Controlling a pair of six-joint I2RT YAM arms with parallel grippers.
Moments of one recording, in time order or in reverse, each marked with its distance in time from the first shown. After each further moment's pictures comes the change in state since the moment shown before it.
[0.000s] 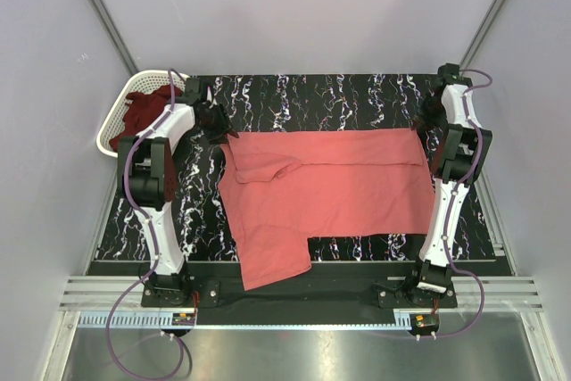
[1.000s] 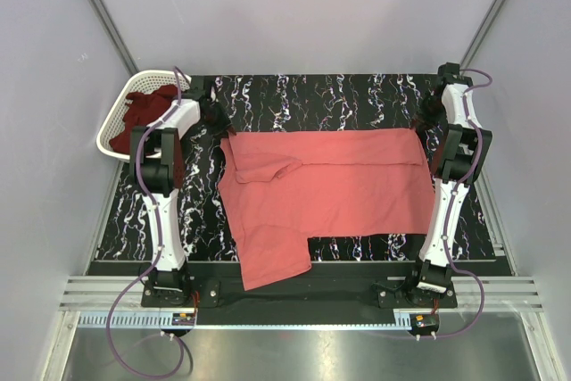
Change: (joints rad) left arm 0.010 0.196 0.177 0.009 -0.063 -0.029; right arm 0.000 0.004 0.018 -0.013 -0.035 0.006
